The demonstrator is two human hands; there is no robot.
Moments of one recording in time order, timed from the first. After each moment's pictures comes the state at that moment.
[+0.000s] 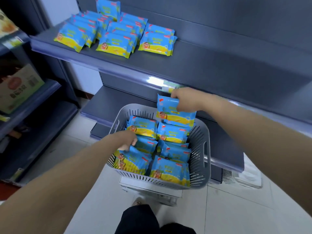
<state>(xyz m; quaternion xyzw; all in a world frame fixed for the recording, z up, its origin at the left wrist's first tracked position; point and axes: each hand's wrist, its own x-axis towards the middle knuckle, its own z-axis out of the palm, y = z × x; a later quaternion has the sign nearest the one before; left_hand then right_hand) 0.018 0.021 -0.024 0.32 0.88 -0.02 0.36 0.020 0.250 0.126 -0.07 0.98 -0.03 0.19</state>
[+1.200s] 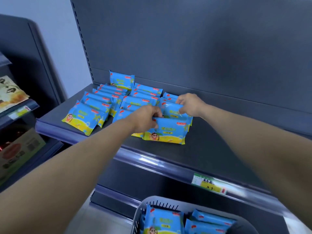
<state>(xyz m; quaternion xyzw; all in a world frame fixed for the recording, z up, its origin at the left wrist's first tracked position) -0.250 0.050 0.164 0.30 0.90 0.31 0.11 -0.265 0.256 0.173 0.04 0.98 -0.18 0.00</state>
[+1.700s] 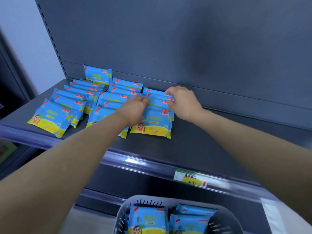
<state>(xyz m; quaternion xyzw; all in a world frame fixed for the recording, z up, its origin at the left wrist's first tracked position) -0.281 0.091 0.145 0.35 0.93 0.08 -0.01 -0.216 0.261 0.185 0.01 0.99 -0.09 -0.13</state>
